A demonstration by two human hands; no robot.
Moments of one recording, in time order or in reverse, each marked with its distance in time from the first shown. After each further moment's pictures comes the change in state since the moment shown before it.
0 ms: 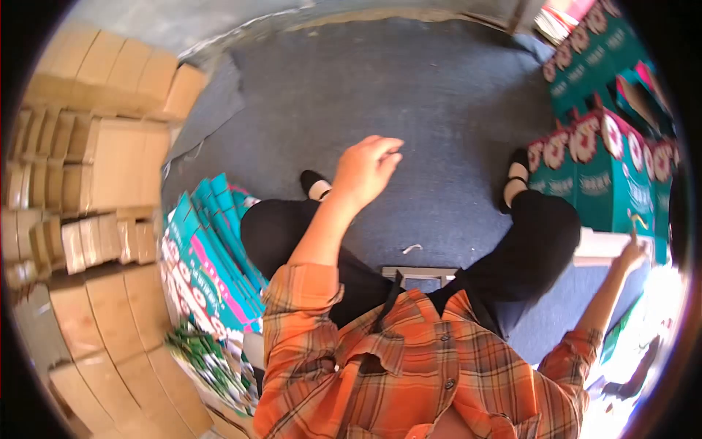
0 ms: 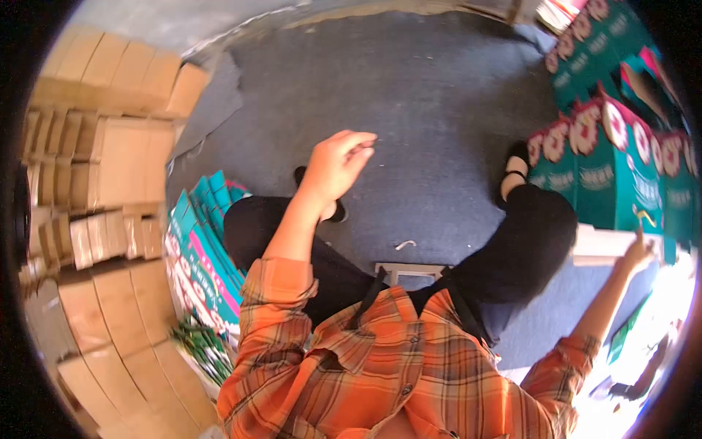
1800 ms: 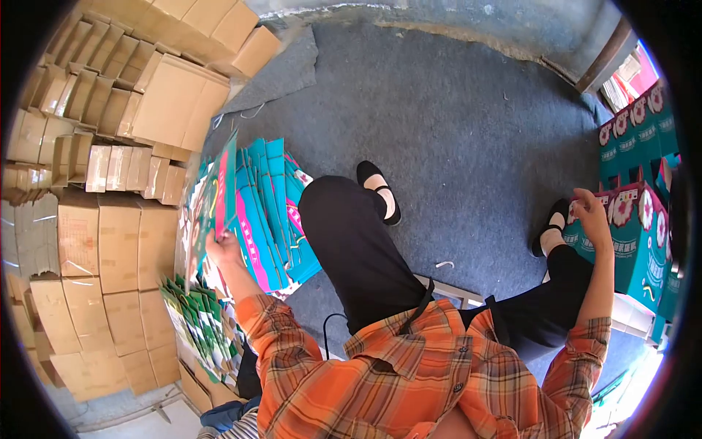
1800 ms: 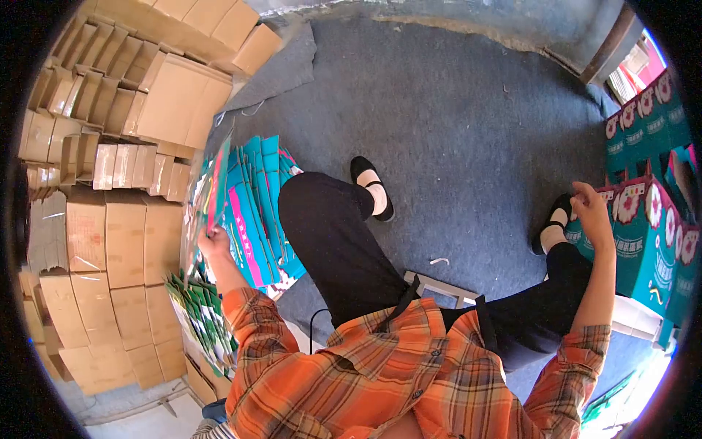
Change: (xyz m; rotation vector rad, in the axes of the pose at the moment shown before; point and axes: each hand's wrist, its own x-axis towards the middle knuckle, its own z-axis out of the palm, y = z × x) left_hand -0.363 -0.193 -0.258 -1.247 1.690 -0.408; right_hand -0.241 -0.283 0.014 0.366 -1.302 -0.822
